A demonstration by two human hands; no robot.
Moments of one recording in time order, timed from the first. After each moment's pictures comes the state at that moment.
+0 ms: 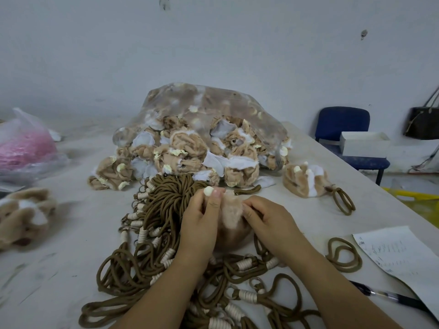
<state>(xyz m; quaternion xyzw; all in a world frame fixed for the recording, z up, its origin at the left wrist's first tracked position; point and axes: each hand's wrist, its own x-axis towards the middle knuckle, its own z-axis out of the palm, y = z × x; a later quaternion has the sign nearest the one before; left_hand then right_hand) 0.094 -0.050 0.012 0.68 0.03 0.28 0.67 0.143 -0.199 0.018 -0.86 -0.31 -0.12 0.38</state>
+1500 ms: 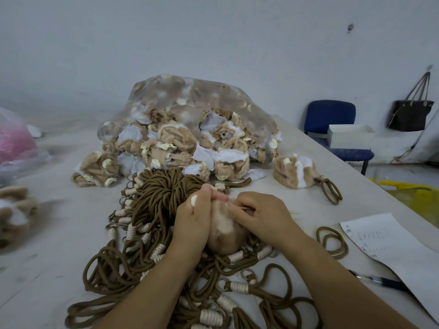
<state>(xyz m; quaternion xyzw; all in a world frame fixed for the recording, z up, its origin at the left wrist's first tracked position) 0.102 -0.052 0.007 0.68 0.05 0.23 0.69 0.143 -0.201 0.024 -0.89 -0.32 -0.14 0.30</state>
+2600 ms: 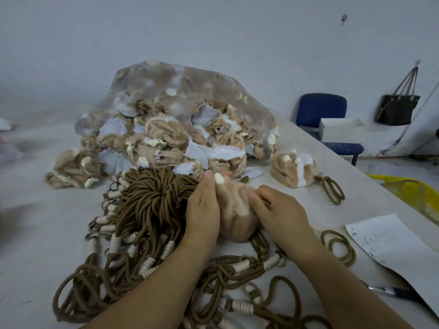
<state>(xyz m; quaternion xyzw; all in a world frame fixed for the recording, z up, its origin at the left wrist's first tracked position) 0.146 -0.067 0.005 0.65 0.05 0.22 0.72 0.164 -0.215 0.011 -0.91 -0.19 -0.19 0.31</state>
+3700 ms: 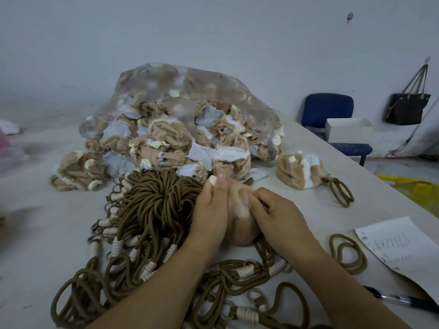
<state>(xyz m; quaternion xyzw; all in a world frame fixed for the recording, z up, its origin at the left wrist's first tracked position) 0.151 -0.071 0.004 0.64 -0.01 0.22 0.74 0.159 -0.206 0.011 -0.90 -0.20 -0.14 0.36</state>
